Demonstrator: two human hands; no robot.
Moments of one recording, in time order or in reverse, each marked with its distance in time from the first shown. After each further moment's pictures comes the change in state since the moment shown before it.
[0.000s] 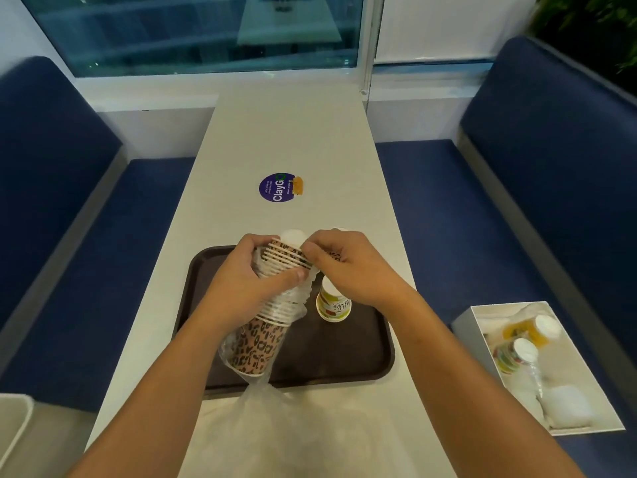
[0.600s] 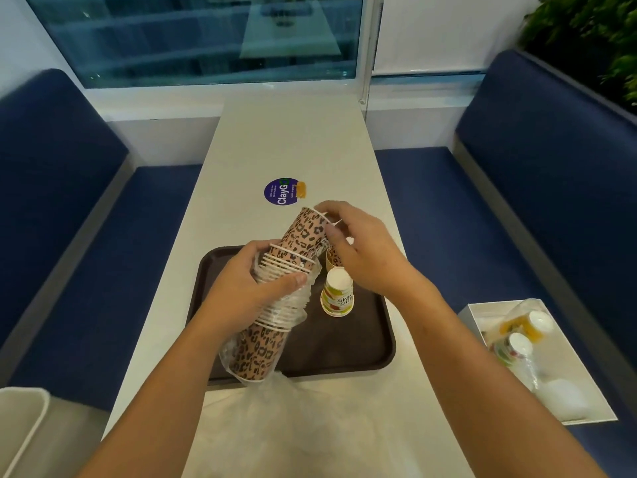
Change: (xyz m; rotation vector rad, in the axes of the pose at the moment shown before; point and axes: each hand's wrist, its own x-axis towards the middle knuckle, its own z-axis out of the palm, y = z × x) left_hand -0.033 0.005 -0.011 -0.013 -0.022 0.032; right_hand -0.010 -0.017 -0.012 -0.093 0.180 -0.074
